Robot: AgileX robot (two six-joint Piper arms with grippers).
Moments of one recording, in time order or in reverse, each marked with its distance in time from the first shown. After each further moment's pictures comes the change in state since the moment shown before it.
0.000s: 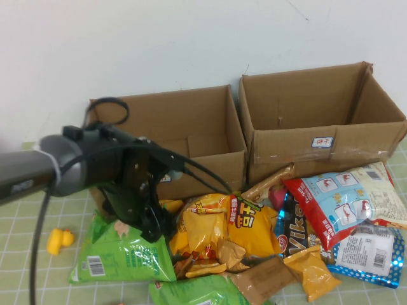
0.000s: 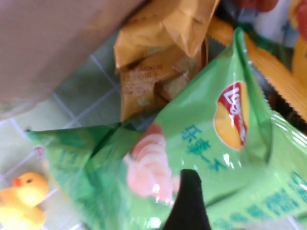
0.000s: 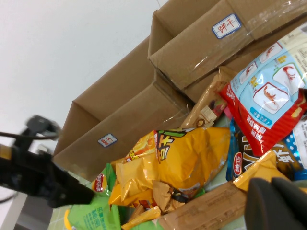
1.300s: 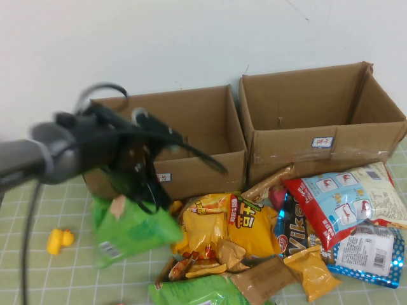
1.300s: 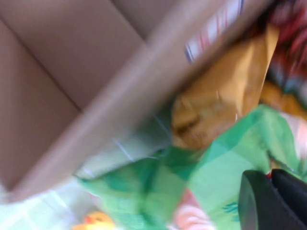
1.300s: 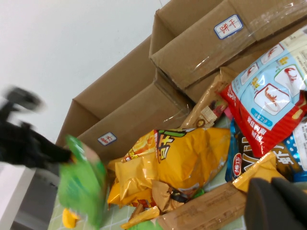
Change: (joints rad) right arm 0.000 0.000 0.000 0.008 0.002 -0.023; left arm 0.010 -0.007 -0.061 0.130 -0.061 -0.054
